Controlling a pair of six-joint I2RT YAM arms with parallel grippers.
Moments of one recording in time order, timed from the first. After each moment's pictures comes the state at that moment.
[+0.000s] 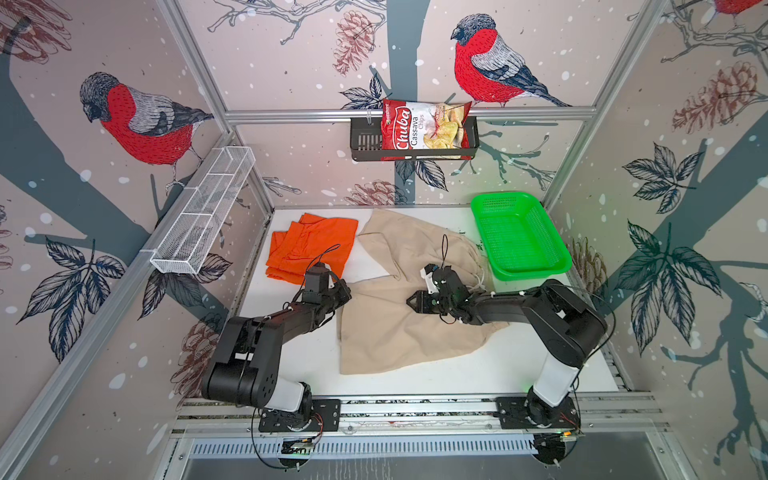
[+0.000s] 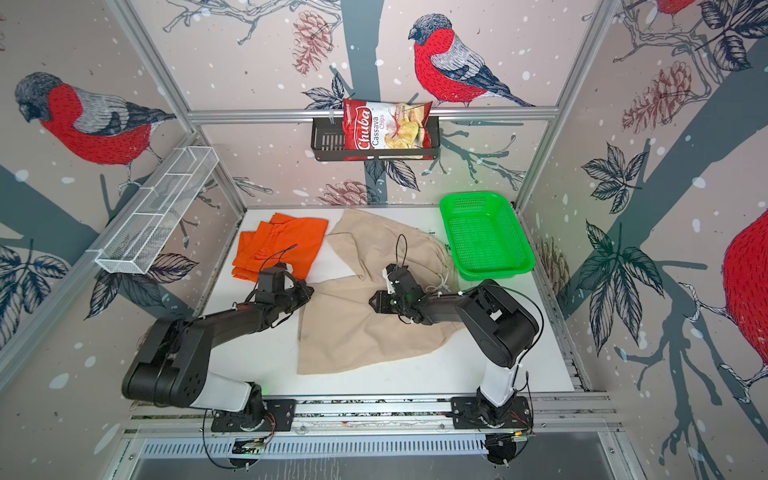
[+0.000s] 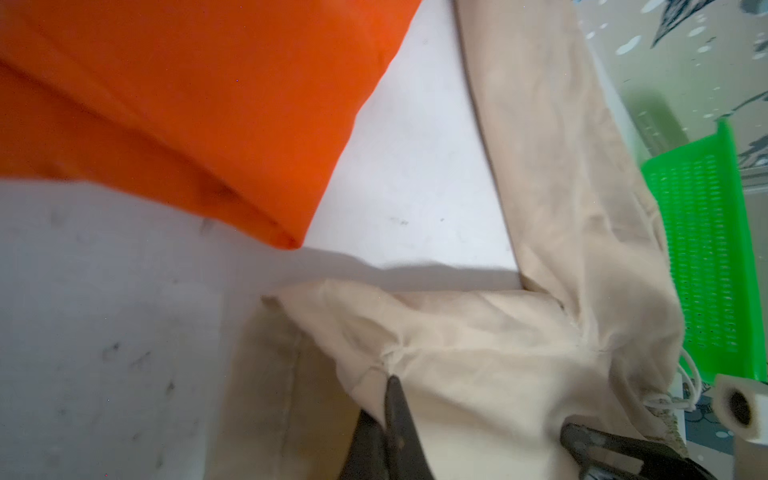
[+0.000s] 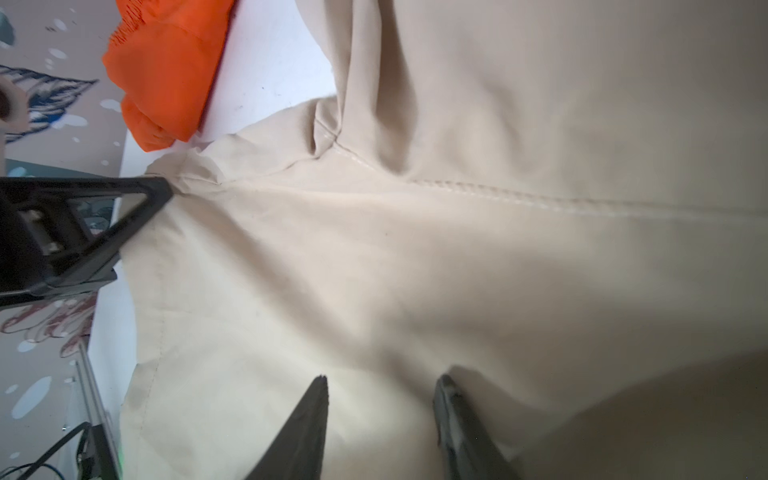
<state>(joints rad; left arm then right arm) -0.15 1.42 0.50 0.22 0.28 -0.67 0.75 1.78 0.75 0.28 -0.26 0.64</state>
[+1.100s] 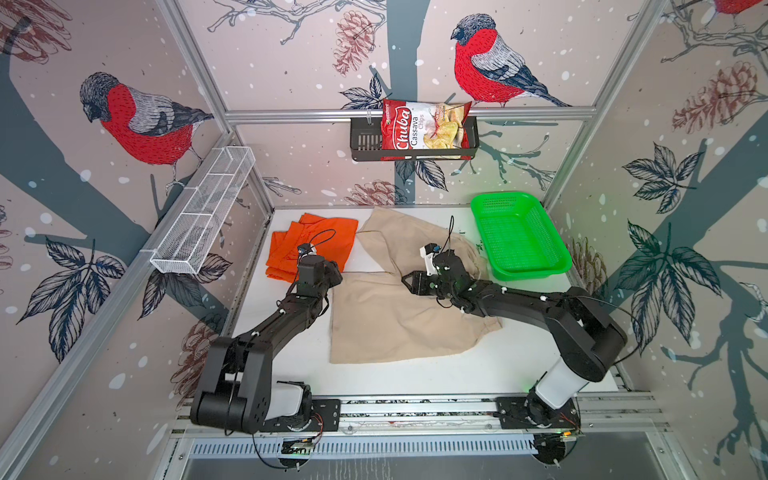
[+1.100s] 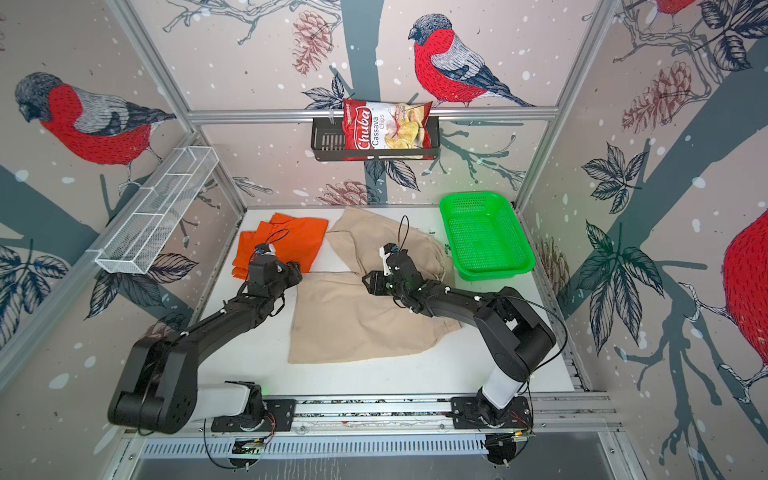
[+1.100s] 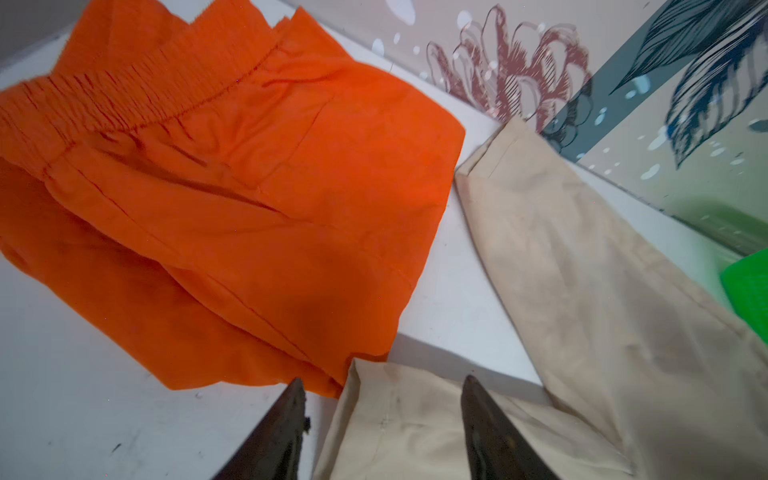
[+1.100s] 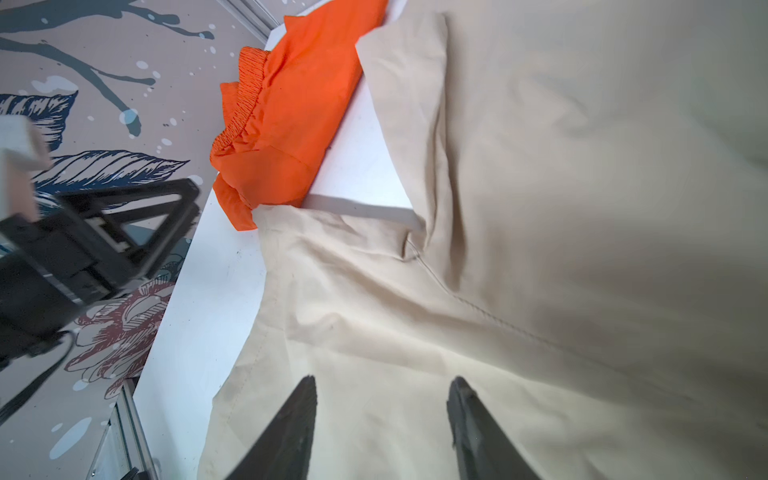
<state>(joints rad) -0.15 1.28 0.59 0.15 -0.08 -0.50 0.77 1.67 0.91 0.18 -0.19 0.60</state>
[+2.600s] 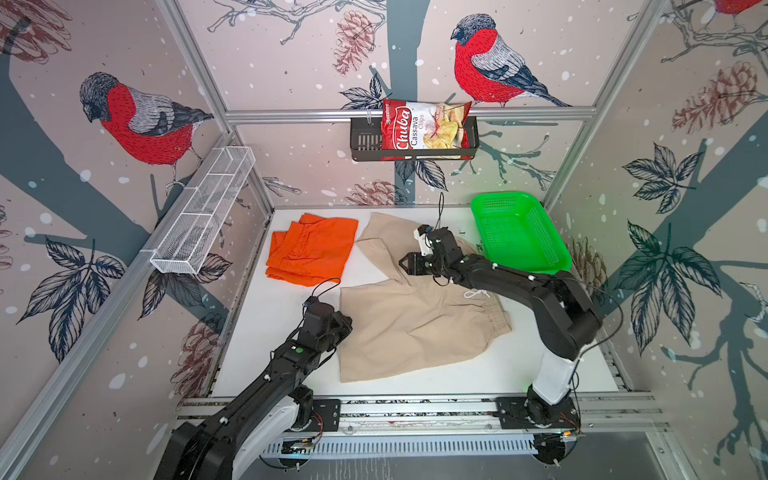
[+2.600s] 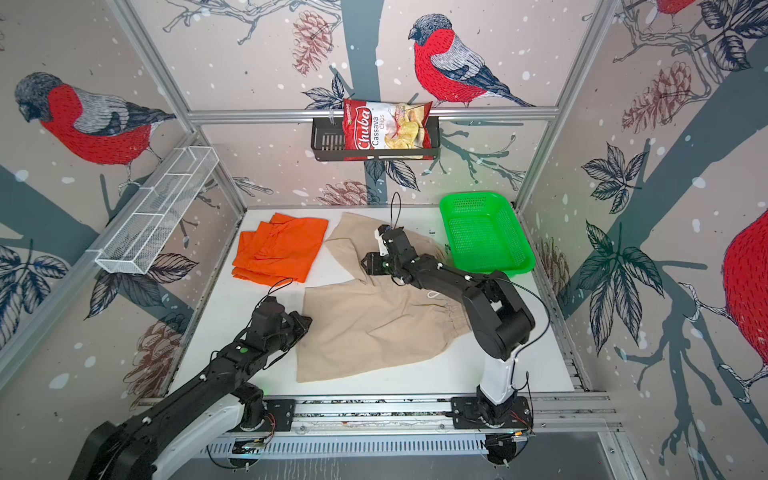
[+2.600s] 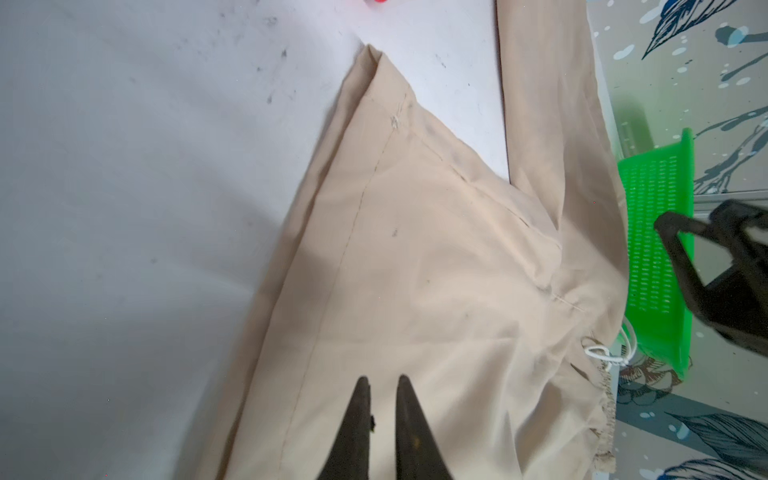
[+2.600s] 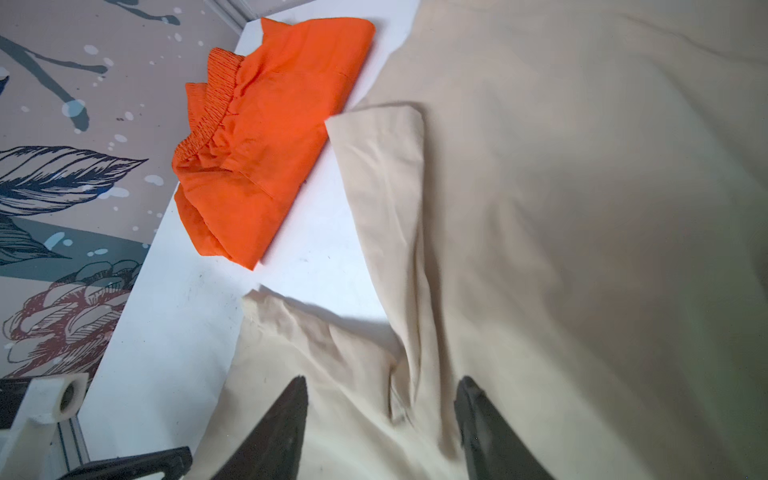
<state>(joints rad) -0.38 0.90 0.25 -0.09 0.07 -1.03 0.67 1.91 1.31 -0.05 -0.26 0.44</state>
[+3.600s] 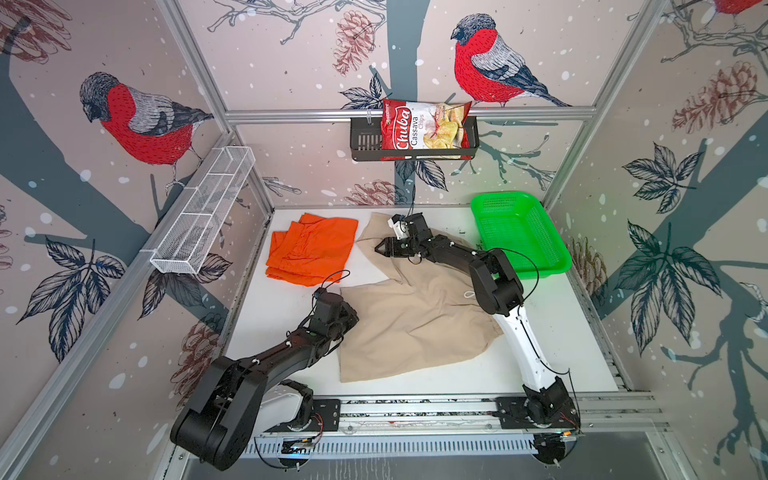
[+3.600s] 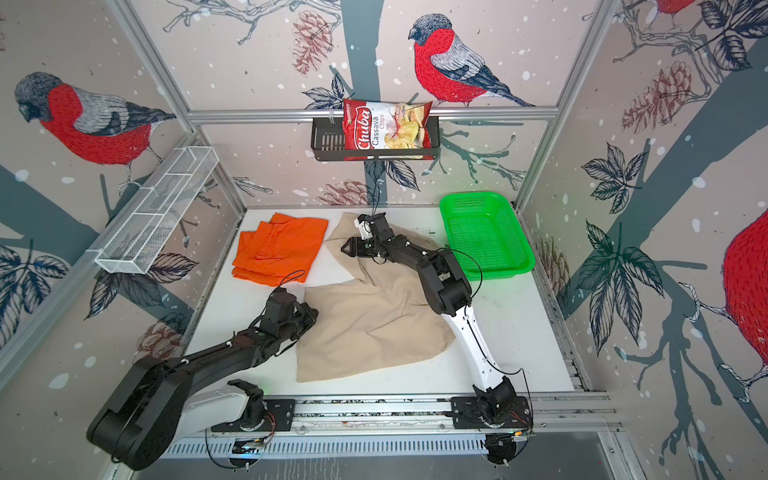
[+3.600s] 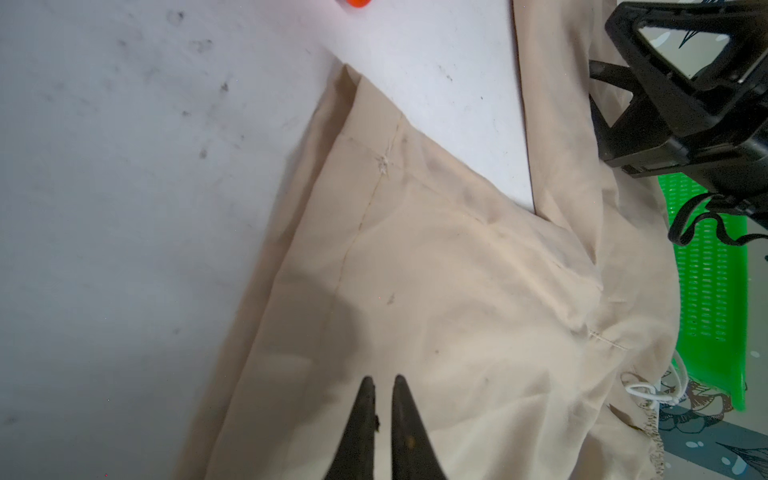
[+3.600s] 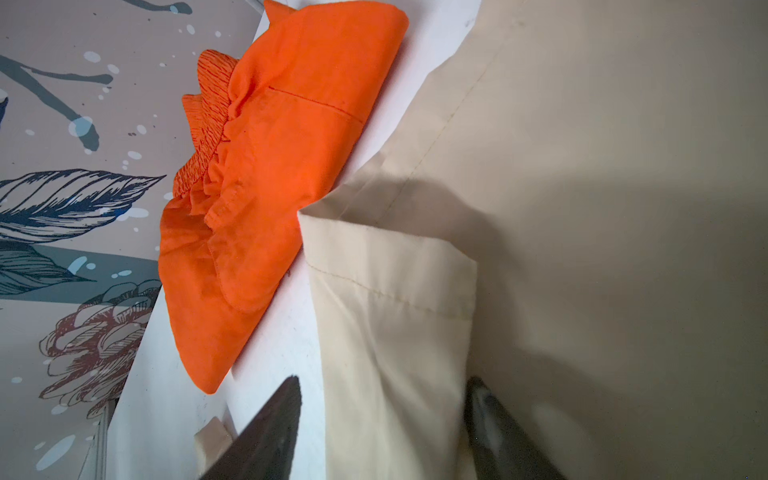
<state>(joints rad) -0.38 1.19 0.28 0.14 0.07 -0.99 0.63 2.51 1.95 -0.10 -0.54 0.45</state>
